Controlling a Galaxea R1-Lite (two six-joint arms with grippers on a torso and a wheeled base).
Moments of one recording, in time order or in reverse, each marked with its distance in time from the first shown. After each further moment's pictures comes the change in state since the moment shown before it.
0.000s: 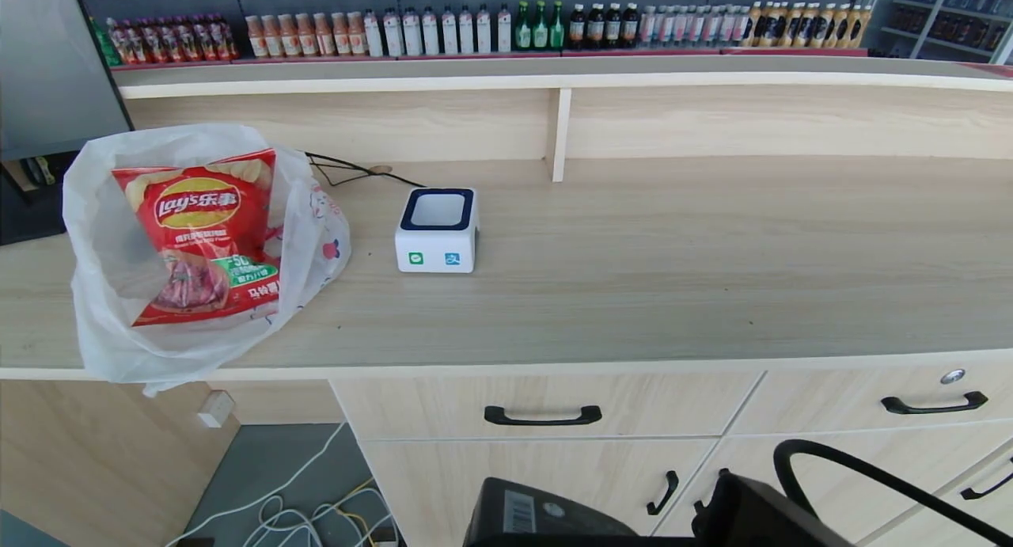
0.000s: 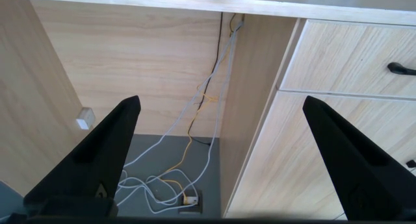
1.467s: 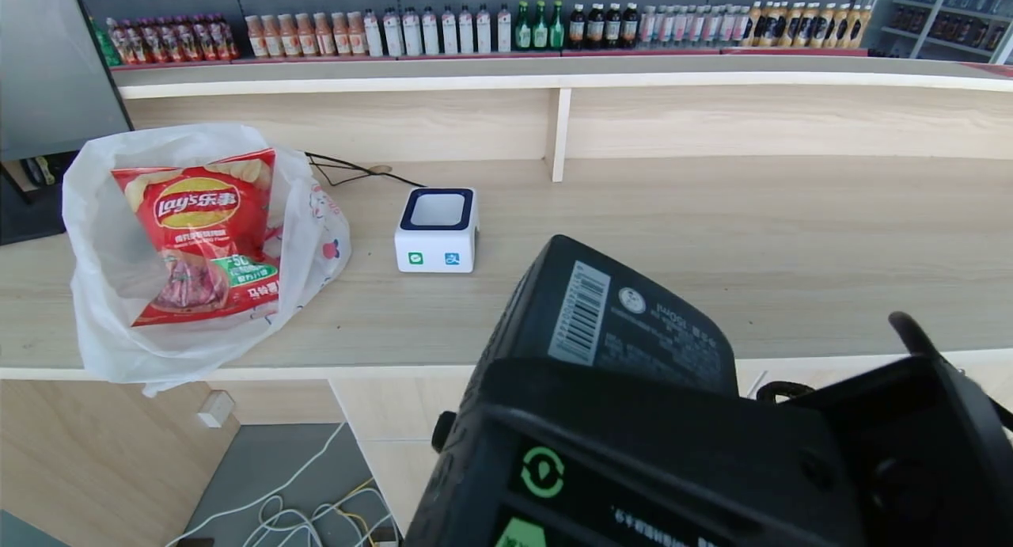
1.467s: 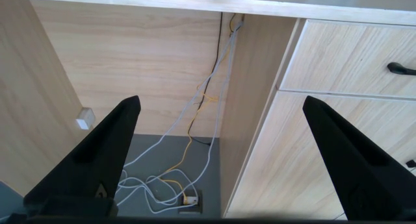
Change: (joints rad) left arm 0.000 0.000 0.000 0.000 0.000 0.000; right arm -0.102 -0.005 -0.148 -0.001 0.084 -0.785
